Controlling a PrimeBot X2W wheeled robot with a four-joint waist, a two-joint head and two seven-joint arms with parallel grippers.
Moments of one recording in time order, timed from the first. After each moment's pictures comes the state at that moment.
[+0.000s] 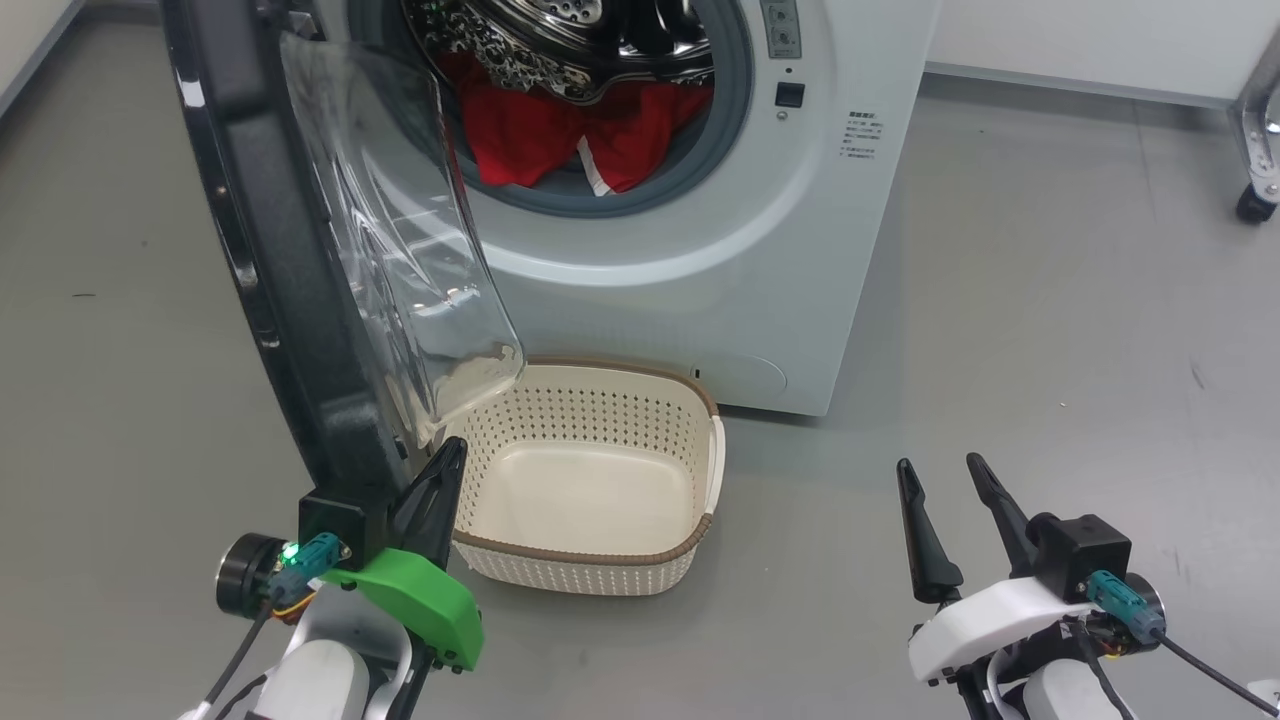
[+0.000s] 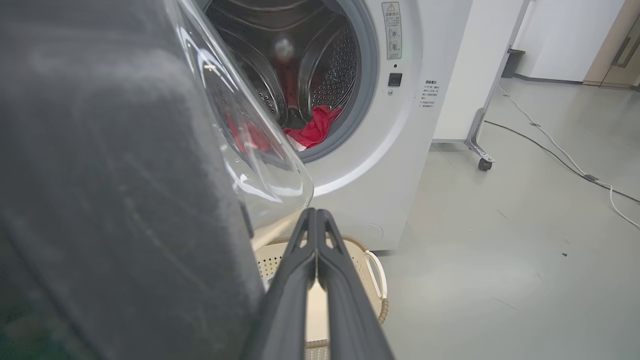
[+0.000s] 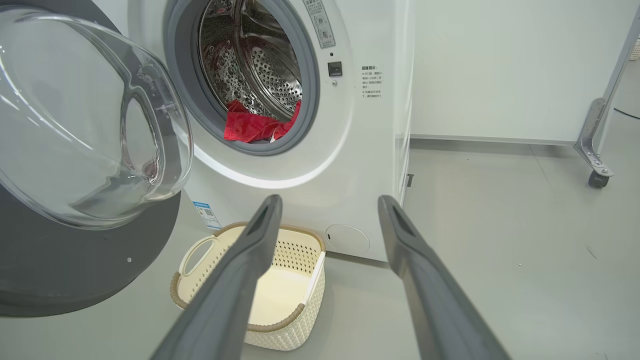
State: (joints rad) left arm -0.20 0.05 -0.30 0.28 -0.31 -0.04 -0.05; right arm -0.06 -0.07 0.25 0.30 0.37 0.07 -0.25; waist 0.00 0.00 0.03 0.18
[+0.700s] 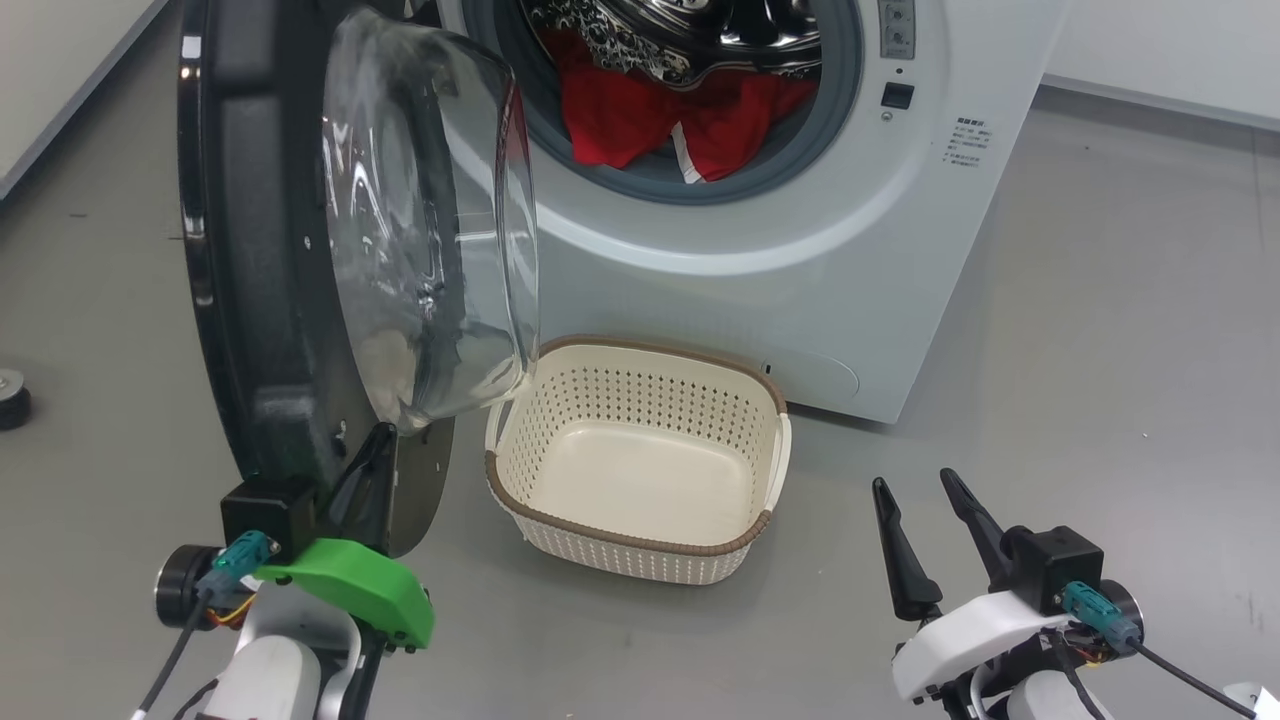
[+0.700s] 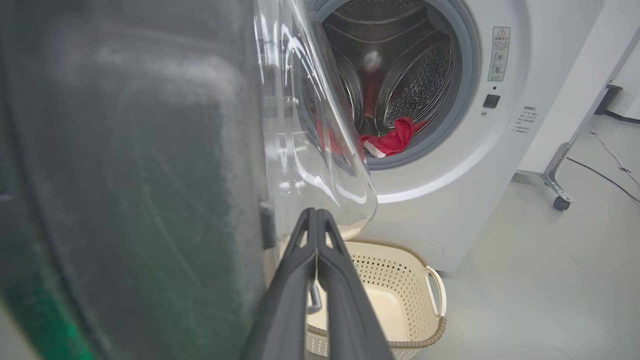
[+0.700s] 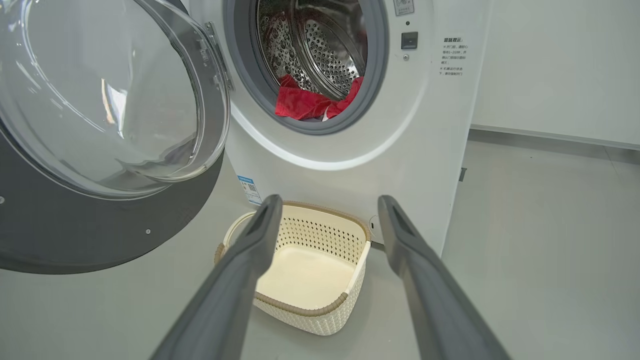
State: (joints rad) left arm -0.19 0.06 -0.22 0.29 -0.35 0.00 -0.08; right arm -0.05 -0.06 0.28 0.32 0.35 0.08 -0.25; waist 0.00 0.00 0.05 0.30
